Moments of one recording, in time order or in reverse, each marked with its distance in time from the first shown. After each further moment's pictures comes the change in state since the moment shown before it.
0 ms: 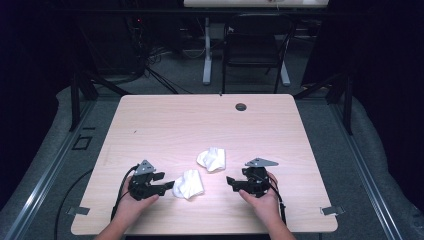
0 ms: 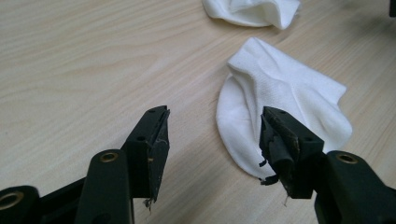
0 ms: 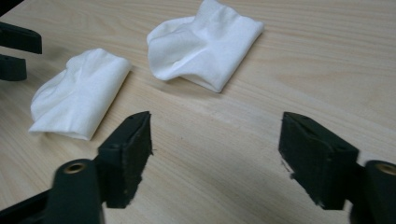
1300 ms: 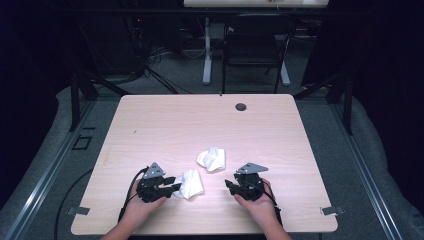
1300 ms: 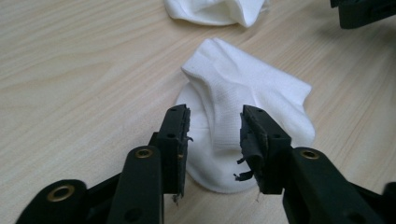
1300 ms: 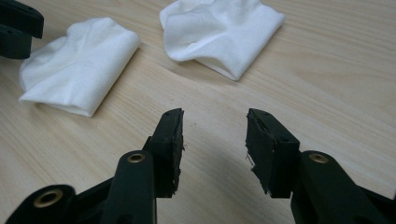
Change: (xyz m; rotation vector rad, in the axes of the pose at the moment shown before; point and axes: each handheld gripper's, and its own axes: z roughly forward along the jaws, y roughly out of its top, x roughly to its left) left arm -0.025 0.002 0.013 0.021 -0.034 0.067; right arm 0.019 -0.007 0.004 0.029 -0.052 -0.123
